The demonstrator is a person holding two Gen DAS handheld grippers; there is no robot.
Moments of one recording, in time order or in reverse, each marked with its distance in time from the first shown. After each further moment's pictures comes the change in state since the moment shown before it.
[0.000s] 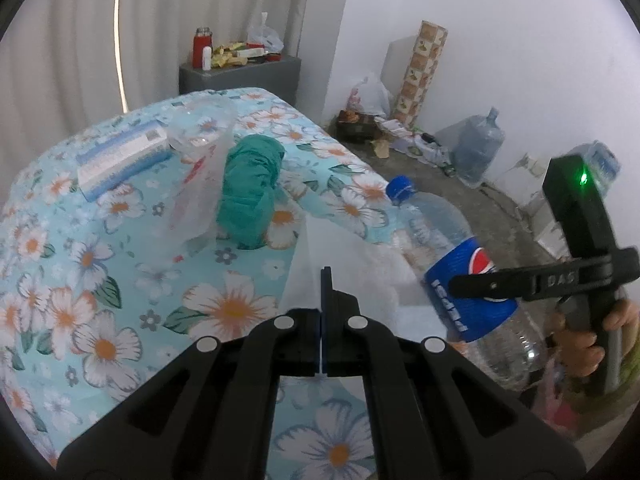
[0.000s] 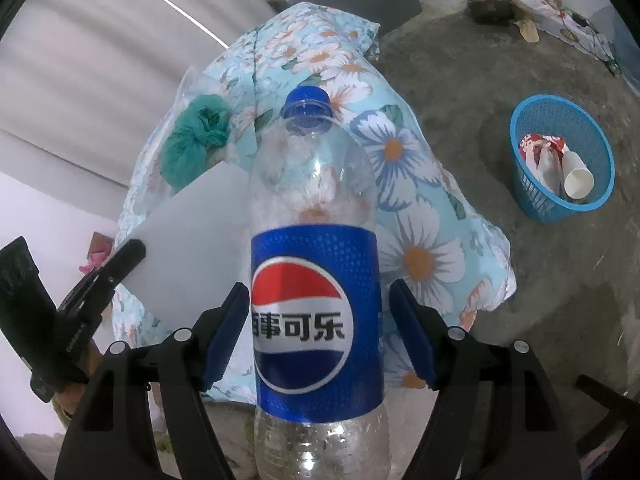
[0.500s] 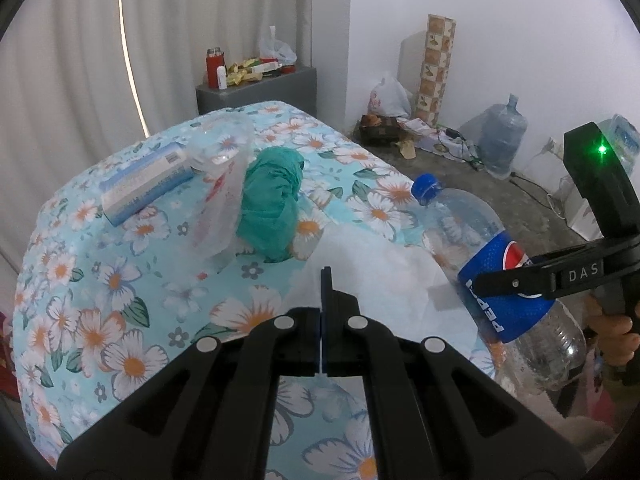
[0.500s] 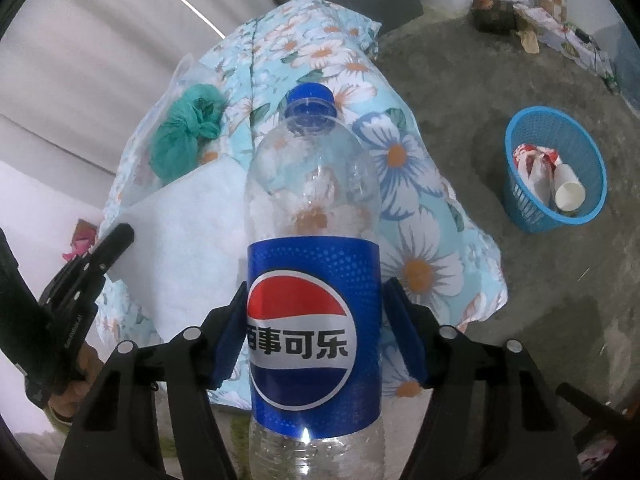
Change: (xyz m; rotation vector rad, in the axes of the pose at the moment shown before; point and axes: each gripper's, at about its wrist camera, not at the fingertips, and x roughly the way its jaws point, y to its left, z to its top) left arm 0.004 -0.007 0.001 0.076 -0.034 0.123; right arm 0.008 0.007 0.005 -0.034 0.022 -0.048
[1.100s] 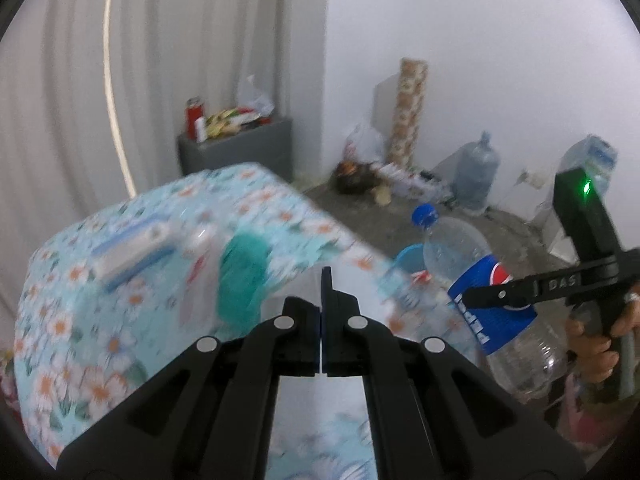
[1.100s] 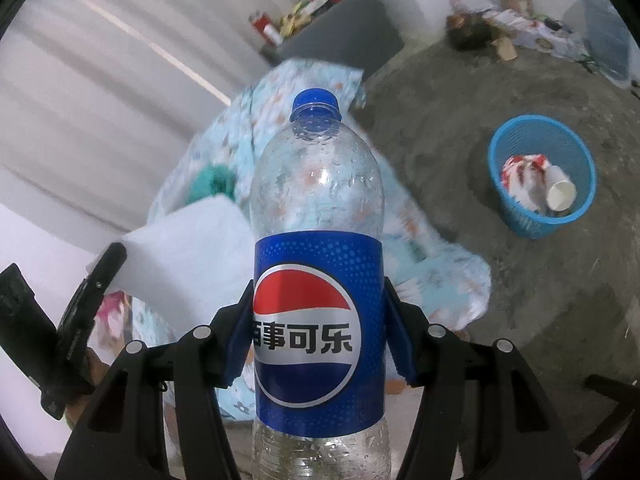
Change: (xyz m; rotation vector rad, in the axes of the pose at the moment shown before) left arm -0.038 -0.021 0.049 0.036 -0.173 -0.106; right arm -0.067 -0.033 -0.001 0.134 -0.208 0.073
